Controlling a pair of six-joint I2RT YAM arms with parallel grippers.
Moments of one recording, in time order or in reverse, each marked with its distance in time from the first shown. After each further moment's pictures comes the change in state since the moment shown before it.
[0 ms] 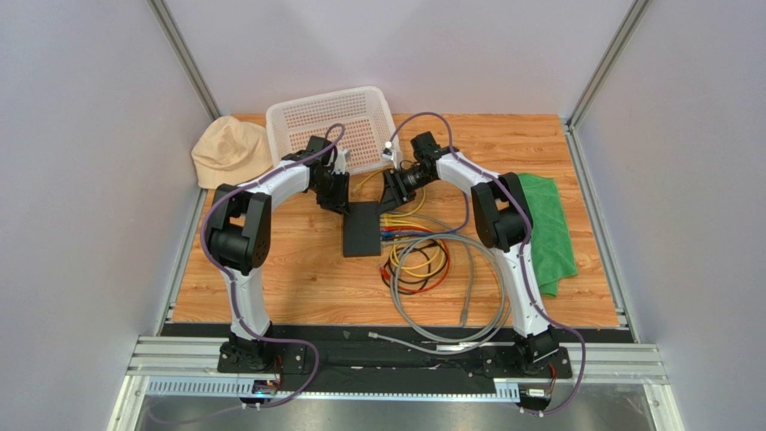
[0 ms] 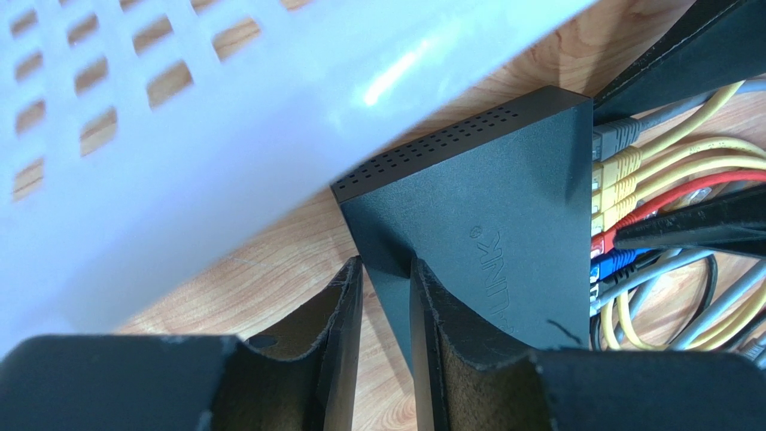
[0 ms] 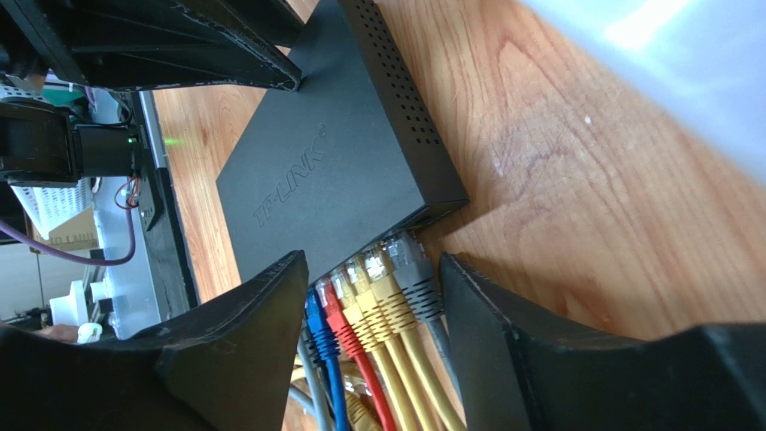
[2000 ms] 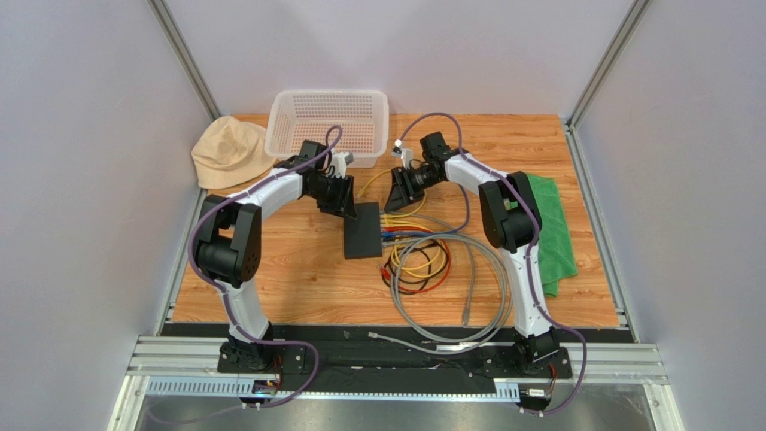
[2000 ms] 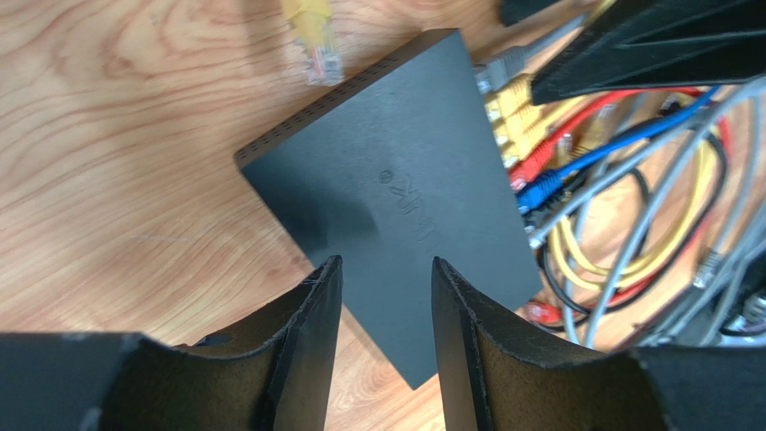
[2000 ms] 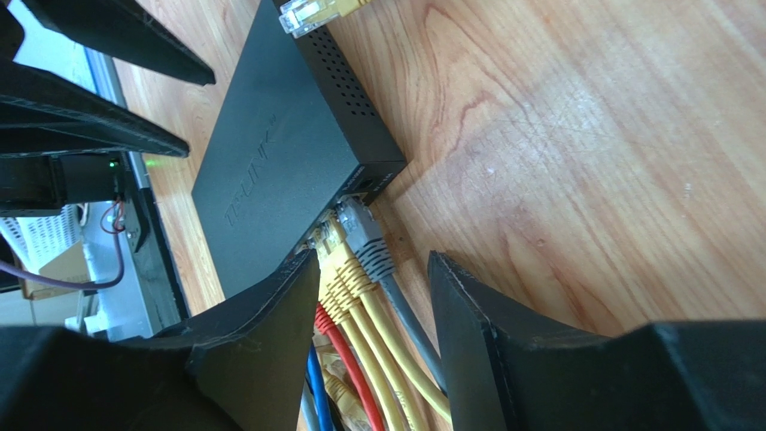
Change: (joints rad) left arm 0.009 -0.126 -0.123 0.064 0.185 0.073; right arm -0.035 -0.068 -0.111 0.092 0.065 0.067
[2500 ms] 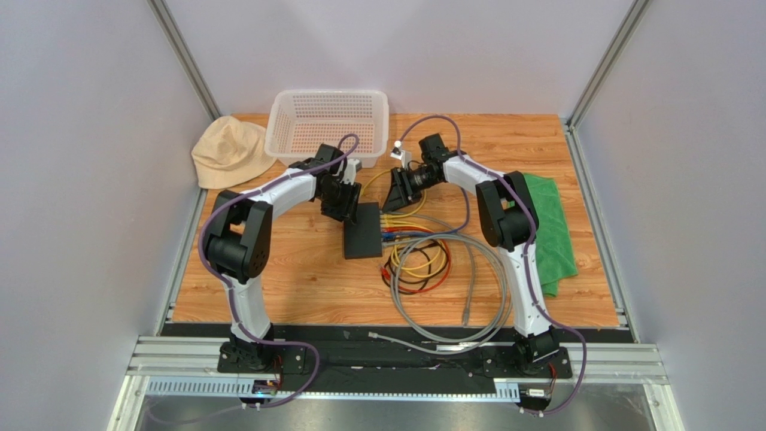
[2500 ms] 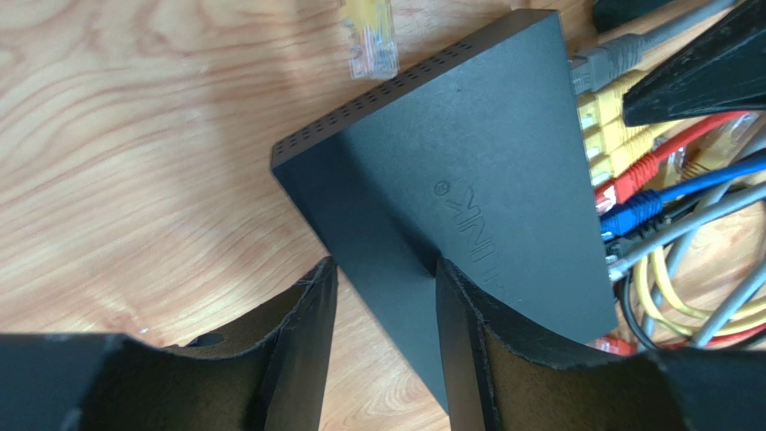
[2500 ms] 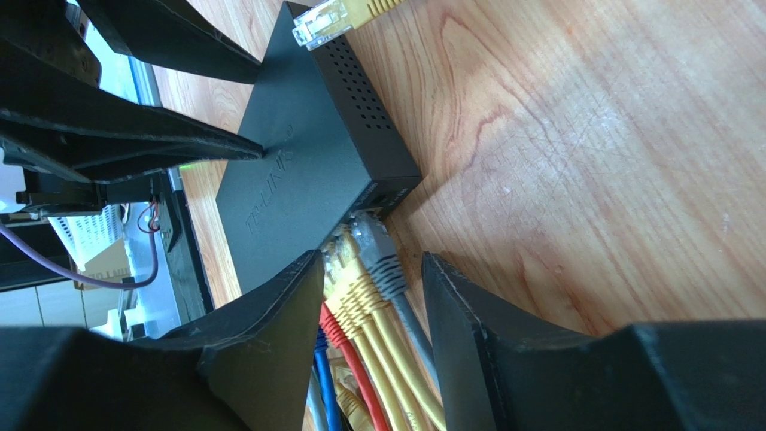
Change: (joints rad) left arm -0.077 0.047 0.031 -0.051 -0.235 0.011; right arm 0.001 0.039 0.018 0.022 -0.071 0.051
